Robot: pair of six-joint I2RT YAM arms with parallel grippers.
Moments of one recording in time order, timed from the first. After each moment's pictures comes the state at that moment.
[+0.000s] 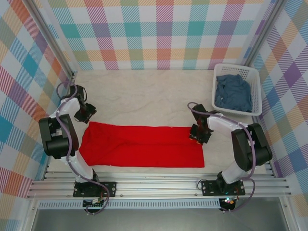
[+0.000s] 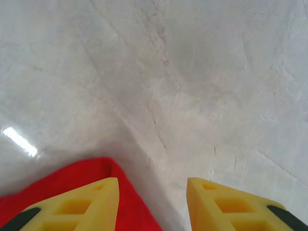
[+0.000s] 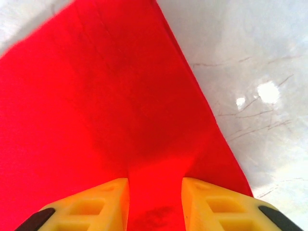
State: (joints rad) left arm 0.22 1.79 1.26 -0.75 0.03 -0.75; right arm 0.37 1.58 0.88 -0.76 -0.08 0.86
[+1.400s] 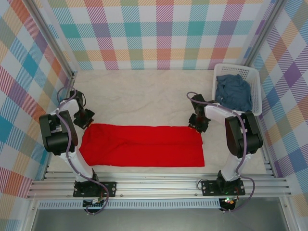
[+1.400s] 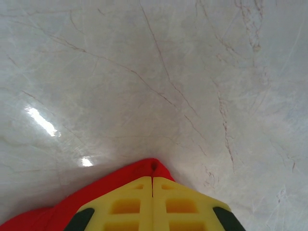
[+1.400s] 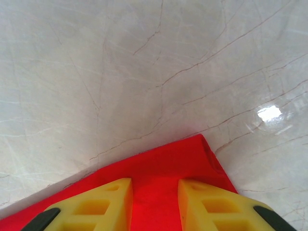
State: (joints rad) left arm 0.26 1.84 1.22 -0.78 0.02 -0.74; right arm 0.31 1.77 1.08 -0.74 -0.03 0.84
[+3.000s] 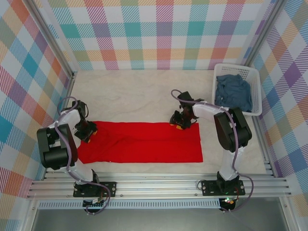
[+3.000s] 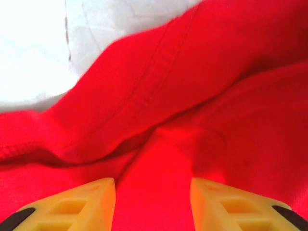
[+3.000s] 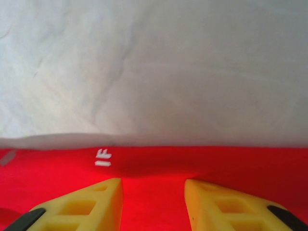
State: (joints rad) left arm 0.22 1.64 1.00 -0.89 0.00 -0.83; right arm 0.42 1.92 1.20 -0.59 -0.33 0.75
